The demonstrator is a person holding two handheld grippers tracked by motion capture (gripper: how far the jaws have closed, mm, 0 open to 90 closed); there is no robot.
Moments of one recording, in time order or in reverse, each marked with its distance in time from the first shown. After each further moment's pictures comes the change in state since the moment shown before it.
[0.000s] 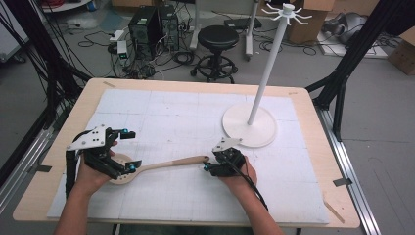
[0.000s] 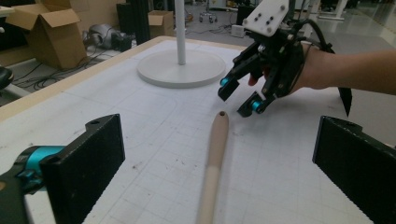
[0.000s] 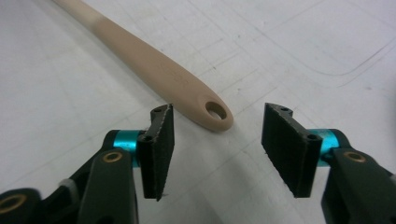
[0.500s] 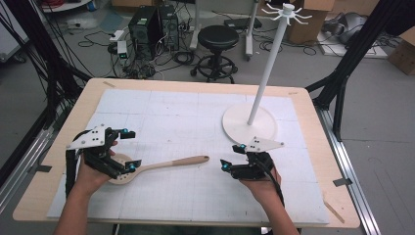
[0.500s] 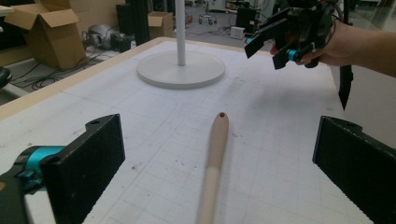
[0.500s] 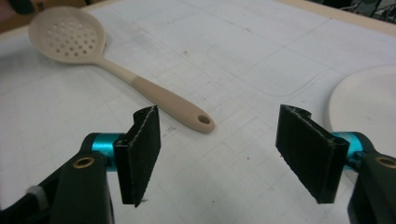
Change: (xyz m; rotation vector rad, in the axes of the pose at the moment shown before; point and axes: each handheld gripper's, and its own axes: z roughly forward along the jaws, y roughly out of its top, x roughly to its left) left arm 0.002 -0.001 0.001 -0.006 -0.006 -0.010; right arm -0.017 -0.019 -0.077 -0.233 0.046 0.105
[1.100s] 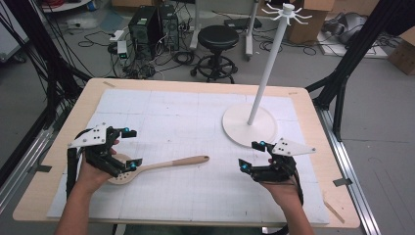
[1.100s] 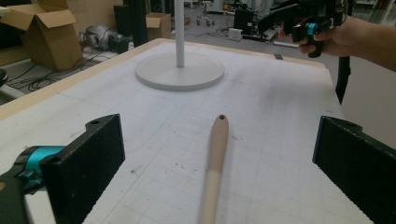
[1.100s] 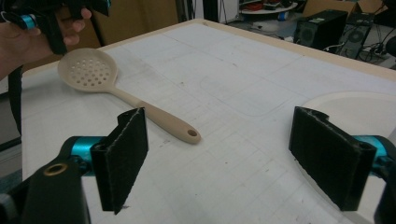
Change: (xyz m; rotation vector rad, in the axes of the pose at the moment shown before) left arm 0.004 0.001 0.004 -0.009 -0.013 -0.004; right arm -0.019 -0.009 -0.049 -0.160 0.019 0.008
